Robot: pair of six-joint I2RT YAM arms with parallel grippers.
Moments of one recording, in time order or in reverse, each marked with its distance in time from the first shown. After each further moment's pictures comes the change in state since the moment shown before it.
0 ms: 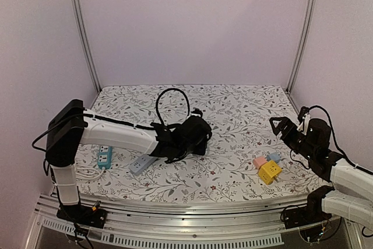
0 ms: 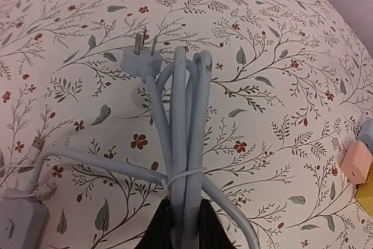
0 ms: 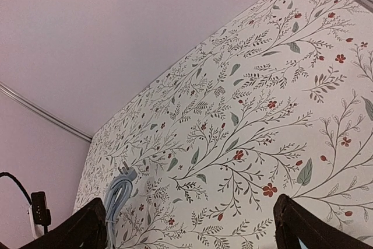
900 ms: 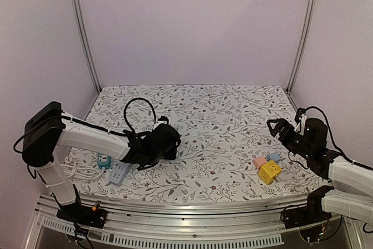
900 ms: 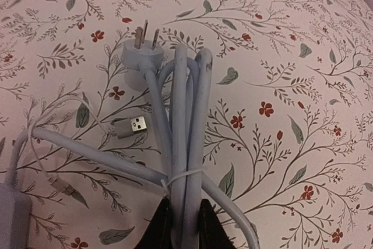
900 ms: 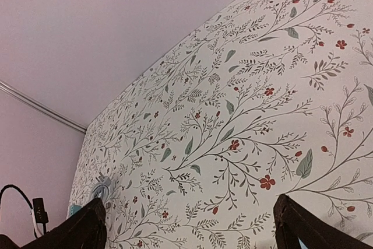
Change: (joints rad) left arm 0.096 -0.207 -0.379 0.086 -0.041 -0.110; right arm 0.000 0.072 0.007 0.008 -0.023 -0.001
